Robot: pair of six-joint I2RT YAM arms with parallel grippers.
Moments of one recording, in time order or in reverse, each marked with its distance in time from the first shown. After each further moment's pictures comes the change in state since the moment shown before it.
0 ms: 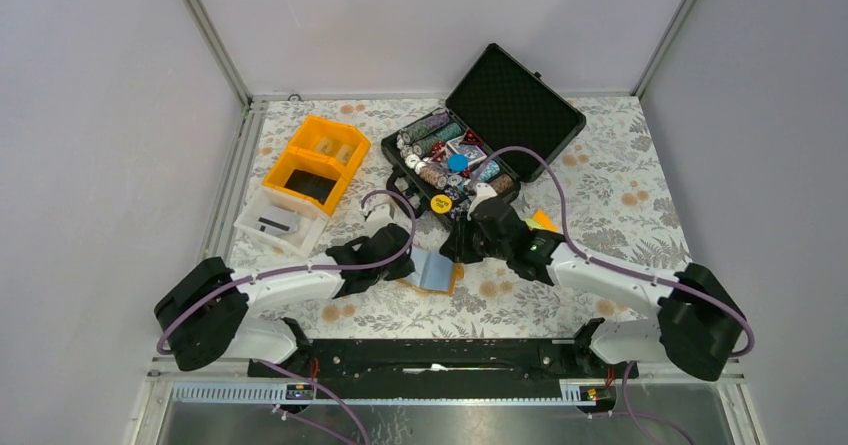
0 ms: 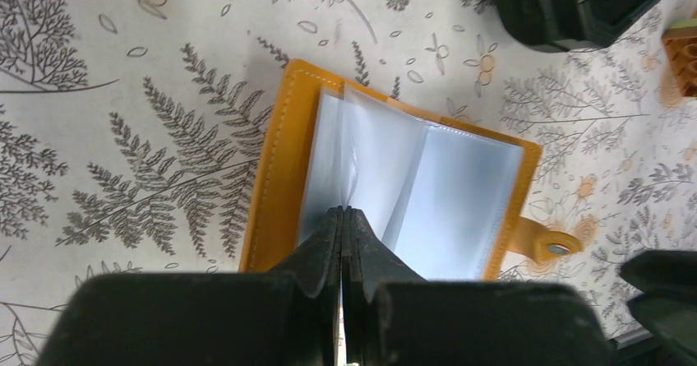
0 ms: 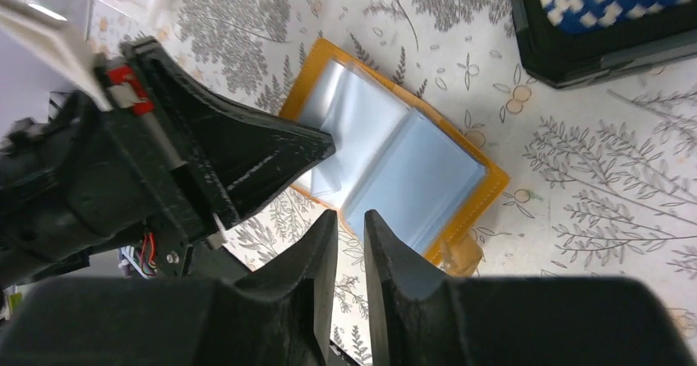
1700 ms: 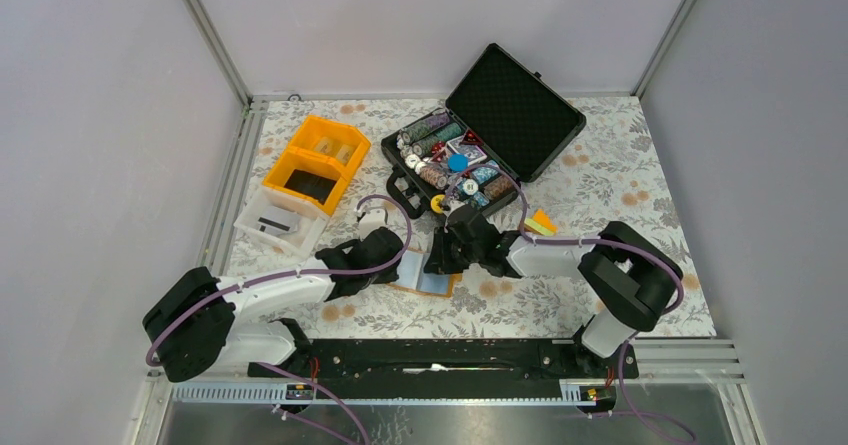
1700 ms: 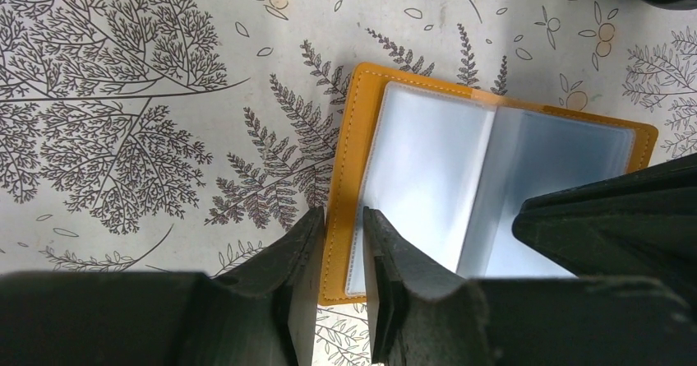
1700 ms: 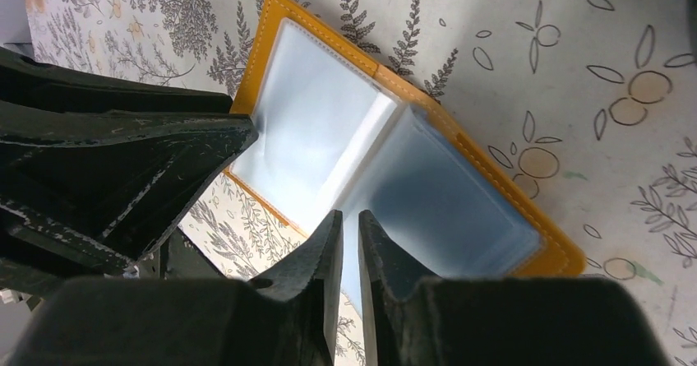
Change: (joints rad) left arm 0.028 -0.077 -0.046 -0.131 -0.061 0.176; right arm 0.016 0.371 -0.005 0.227 -0.167 0.073
